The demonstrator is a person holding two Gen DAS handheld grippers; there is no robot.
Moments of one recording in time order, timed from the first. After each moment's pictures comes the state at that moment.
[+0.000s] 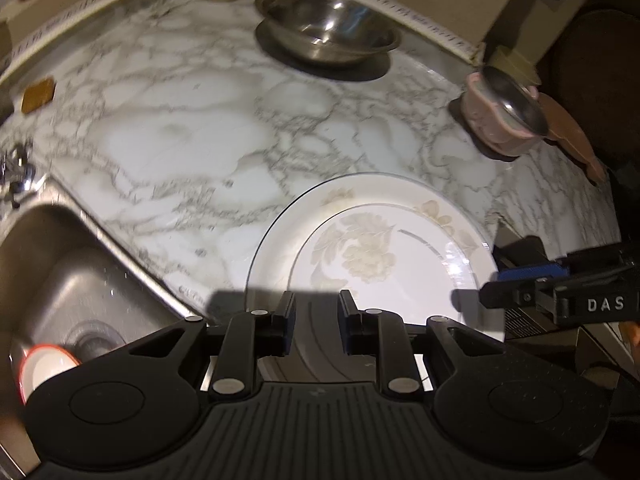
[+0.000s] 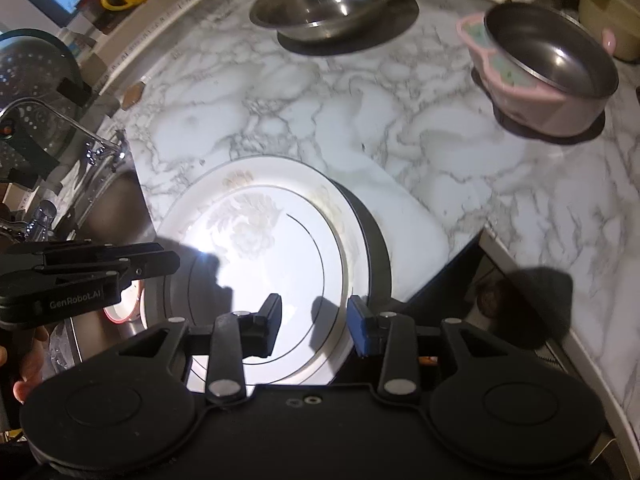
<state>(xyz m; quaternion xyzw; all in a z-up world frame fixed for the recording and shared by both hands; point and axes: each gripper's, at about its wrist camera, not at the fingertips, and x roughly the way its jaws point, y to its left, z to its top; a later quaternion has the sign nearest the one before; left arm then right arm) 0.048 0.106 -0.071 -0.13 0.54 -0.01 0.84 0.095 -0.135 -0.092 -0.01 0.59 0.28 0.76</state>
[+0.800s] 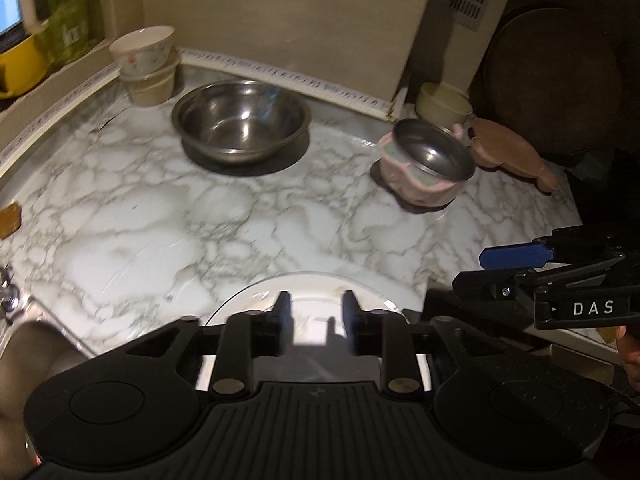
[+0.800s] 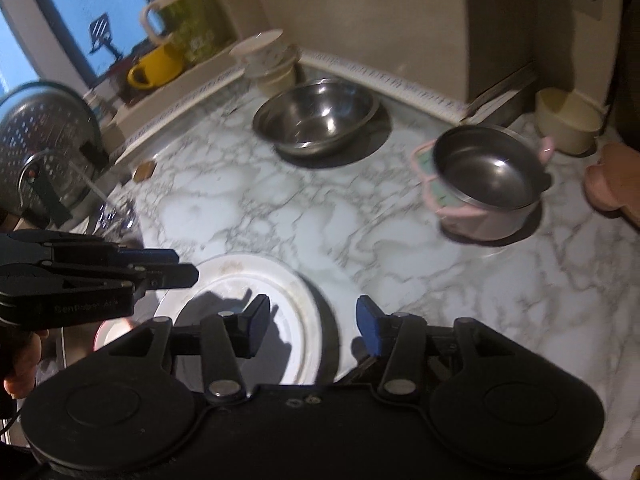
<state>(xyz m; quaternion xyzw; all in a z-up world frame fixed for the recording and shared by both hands) 0.078 0.054 -0.012 -0.06 0.46 -0.06 0.88 0.096 -0.184 -0.033 -0.01 0.47 0.27 0.84</state>
